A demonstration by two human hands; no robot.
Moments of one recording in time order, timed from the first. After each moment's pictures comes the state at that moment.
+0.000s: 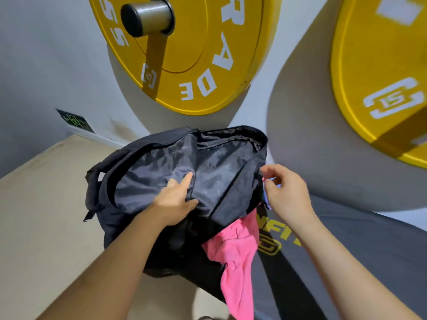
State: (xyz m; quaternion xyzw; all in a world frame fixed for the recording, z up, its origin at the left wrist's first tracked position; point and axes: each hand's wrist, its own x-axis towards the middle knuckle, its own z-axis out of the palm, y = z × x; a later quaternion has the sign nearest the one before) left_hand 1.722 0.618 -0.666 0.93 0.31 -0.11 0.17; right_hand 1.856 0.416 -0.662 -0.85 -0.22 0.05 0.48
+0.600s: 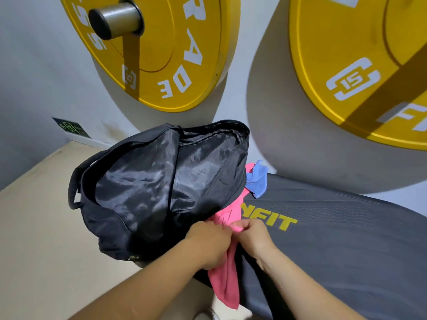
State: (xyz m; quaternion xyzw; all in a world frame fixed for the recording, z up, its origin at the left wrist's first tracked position) left_hand 1.727 0.490 -0.703 0.96 0.03 -0.25 -0.09; right_hand 1.802 0.394 -0.780 -0.76 -0.11 0.35 0.53
